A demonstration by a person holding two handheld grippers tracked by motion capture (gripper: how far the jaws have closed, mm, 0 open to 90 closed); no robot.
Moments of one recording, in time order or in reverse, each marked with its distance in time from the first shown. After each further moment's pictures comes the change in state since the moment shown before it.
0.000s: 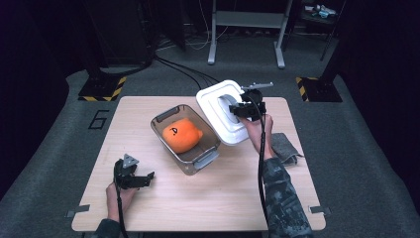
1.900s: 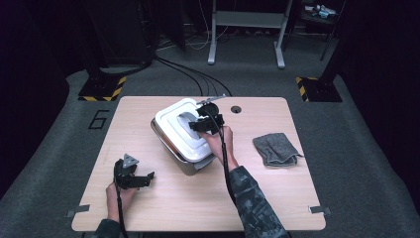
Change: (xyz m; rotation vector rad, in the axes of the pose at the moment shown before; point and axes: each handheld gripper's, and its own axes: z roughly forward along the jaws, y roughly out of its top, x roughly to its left) left arm 0.000 0.000 0.000 0.001 -0.004 -0.003; right arm 0.107 -0.012 0.060 0.120 0.172 -0.048
